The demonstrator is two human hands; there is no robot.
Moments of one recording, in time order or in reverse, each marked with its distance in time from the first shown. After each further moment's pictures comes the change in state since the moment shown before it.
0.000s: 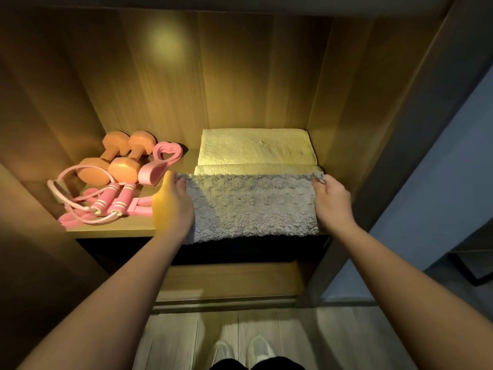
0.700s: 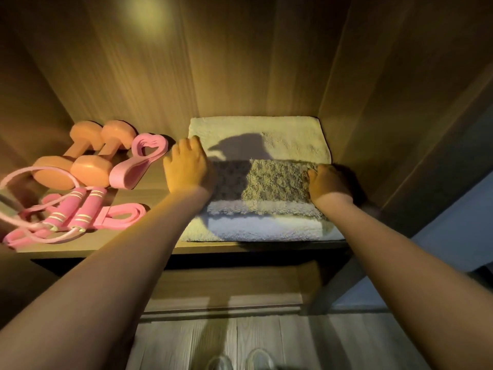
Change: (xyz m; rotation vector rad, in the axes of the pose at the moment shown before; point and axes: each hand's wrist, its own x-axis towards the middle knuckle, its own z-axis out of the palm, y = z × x) left_hand 0.083 0.021 0.098 0.680 -0.274 0.220; right_hand 0.110 0.036 0.064 -0.561 -0.136 0.116
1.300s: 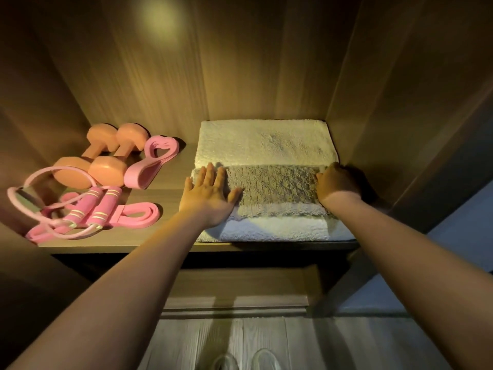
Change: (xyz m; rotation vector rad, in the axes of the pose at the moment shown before) left_hand -0.030 -0.025 0.024 0.113 -0.417 0.223; right_hand -0.006 -0.014 -0.014 -0.099 -0.018 0.050
